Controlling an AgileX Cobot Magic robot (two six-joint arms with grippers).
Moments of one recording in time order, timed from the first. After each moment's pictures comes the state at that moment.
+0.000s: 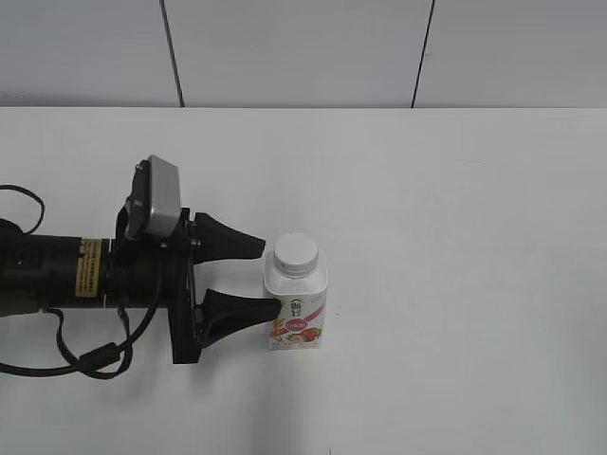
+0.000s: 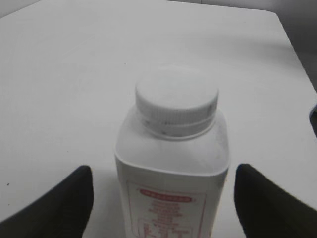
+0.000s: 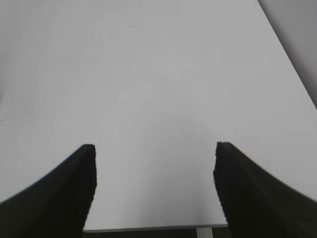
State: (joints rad) left arm -0.27 2.00 -0.66 1.26 -1.11 -0.34; right arm 0.05 -0.01 -0.51 0.00 1.09 -0.04
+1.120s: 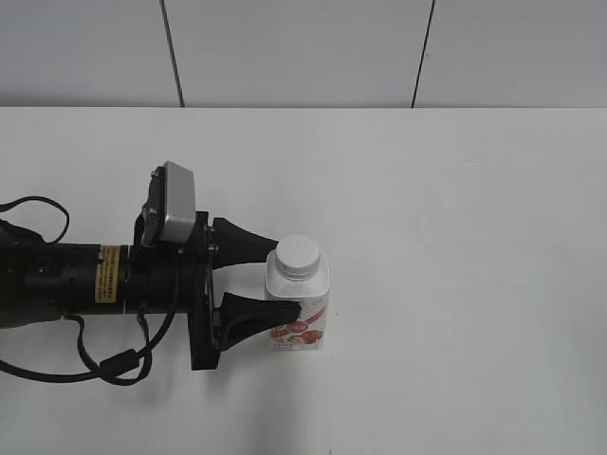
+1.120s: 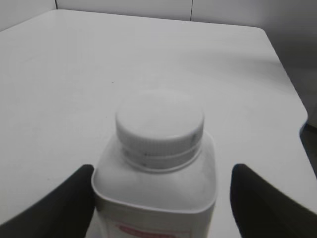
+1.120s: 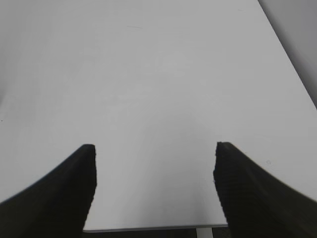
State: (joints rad) left arm -0.32 2.05 -0.68 1.21 -1.18 -0.30; right arm 0.05 -0.01 -0.51 0.00 1.09 -0.04
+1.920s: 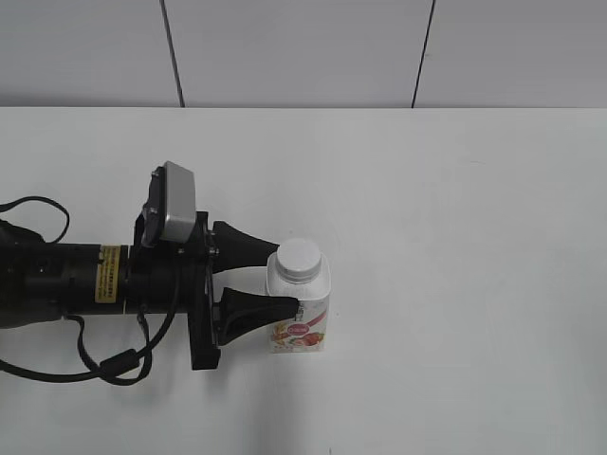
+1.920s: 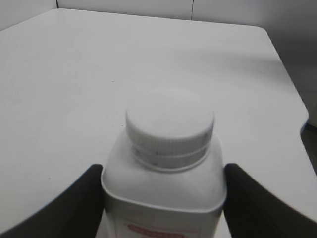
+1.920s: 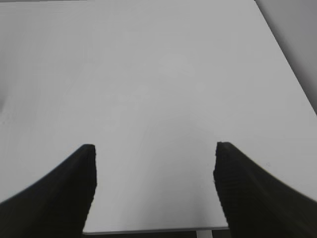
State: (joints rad) left arm -0.32 2.05 -0.68 1.21 -1.17 -0.30; right arm 0.05 -0.01 -0.52 0.00 1.08 -0.04
